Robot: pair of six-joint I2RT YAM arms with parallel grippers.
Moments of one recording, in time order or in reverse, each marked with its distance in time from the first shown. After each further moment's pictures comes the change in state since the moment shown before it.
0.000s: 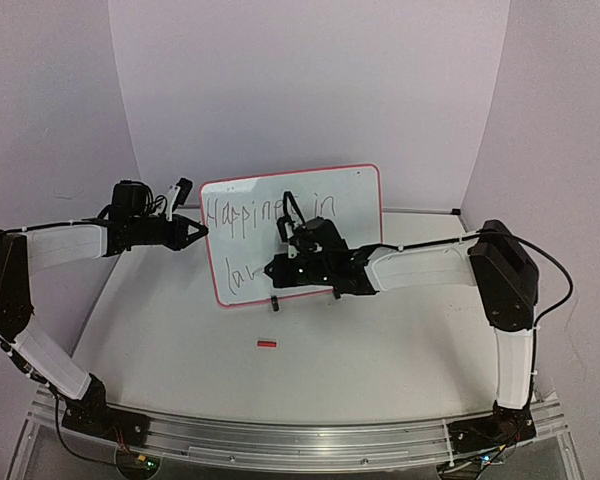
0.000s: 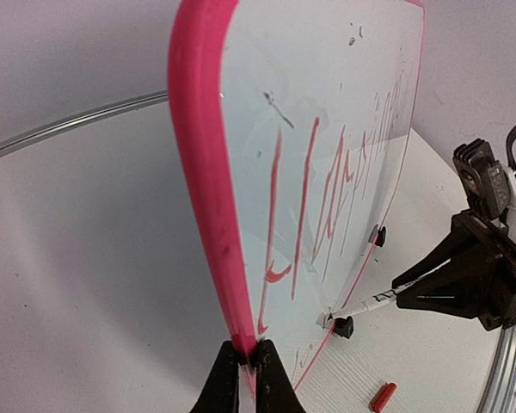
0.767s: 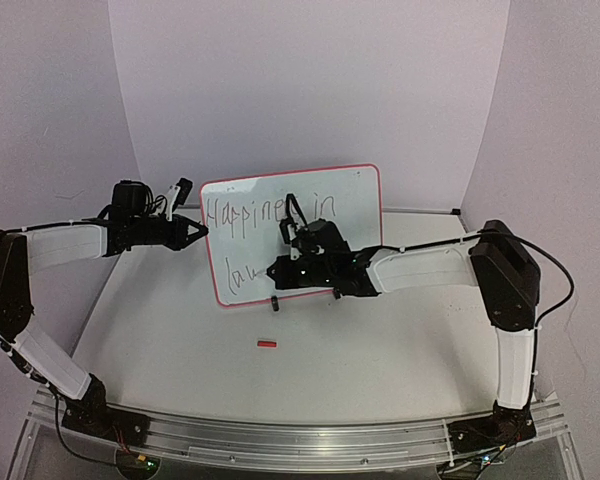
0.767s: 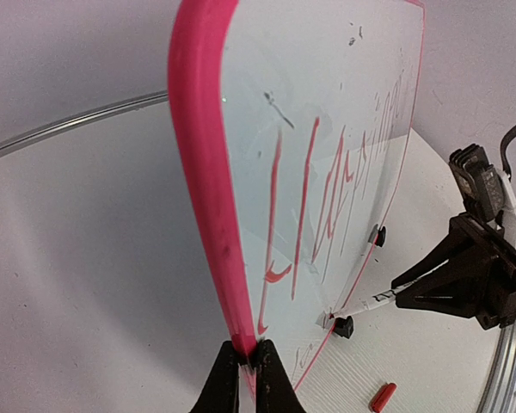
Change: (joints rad) left arm 0.000 0.000 0.000 0.000 0.000 0.000; right arm -0.004 -0.009 -0.032 0.010 -0.004 0.014
